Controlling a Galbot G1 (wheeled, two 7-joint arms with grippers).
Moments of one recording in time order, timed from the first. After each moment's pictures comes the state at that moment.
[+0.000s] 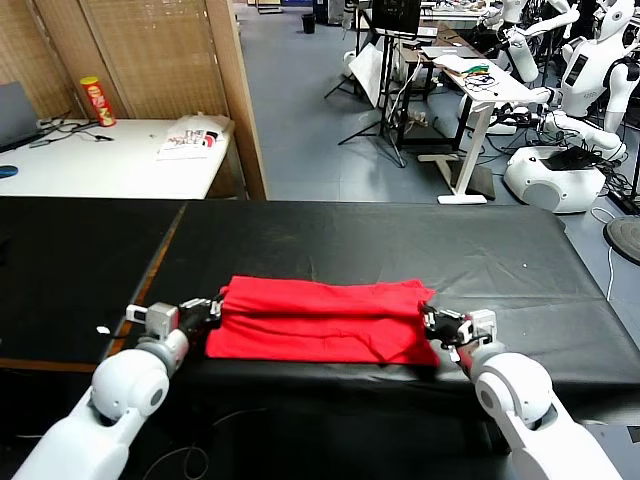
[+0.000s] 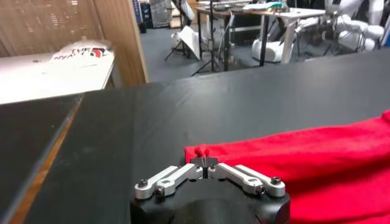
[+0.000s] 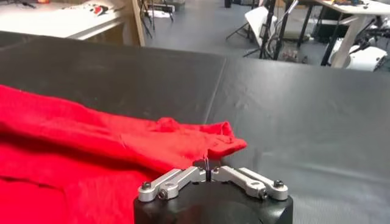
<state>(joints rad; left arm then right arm) 1.20 -0.92 -0.37 -1.98 -0.58 0.59 -0.14 -1.20 1.02 0.38 1.99 0.56 -0.69 0.12</state>
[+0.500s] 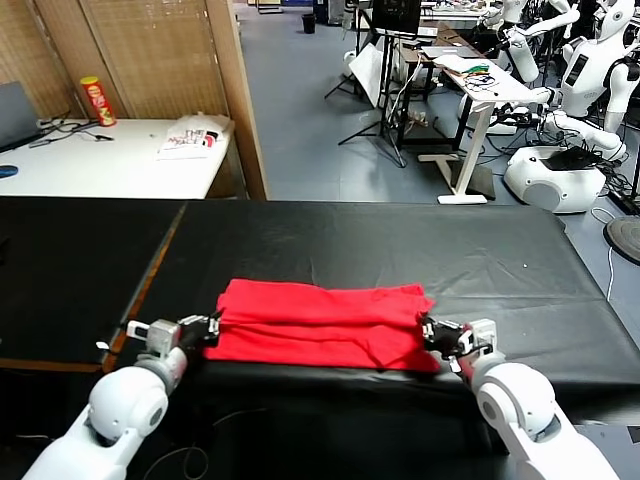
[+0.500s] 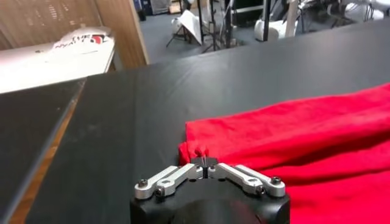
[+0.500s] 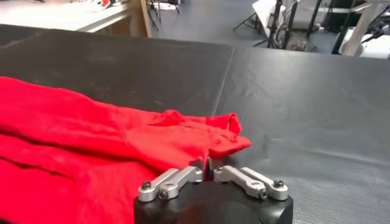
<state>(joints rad) 1.27 -0.93 -0.40 -2.03 -0.53 0.65 -0.14 -1.26 0.97 0.44 2.07 0.64 -0.72 0.11</state>
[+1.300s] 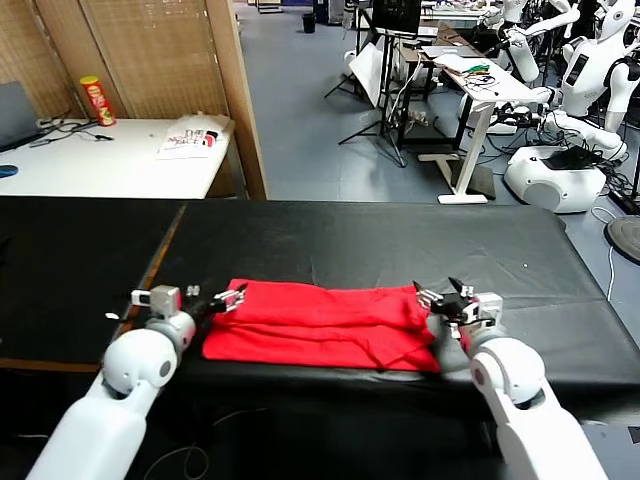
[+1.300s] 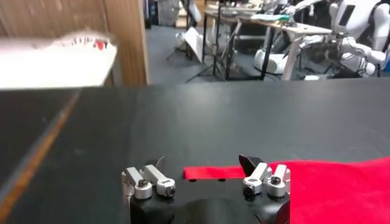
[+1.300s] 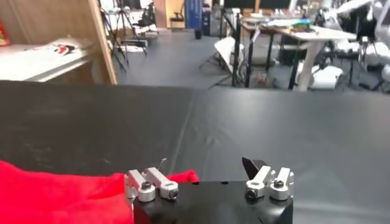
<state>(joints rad) 1.05 -1.06 -0.39 -1.82 -0.65 0.64 -0.11 -1.05 1.21 0.42 1.76 0.46 -0.55 0.12</state>
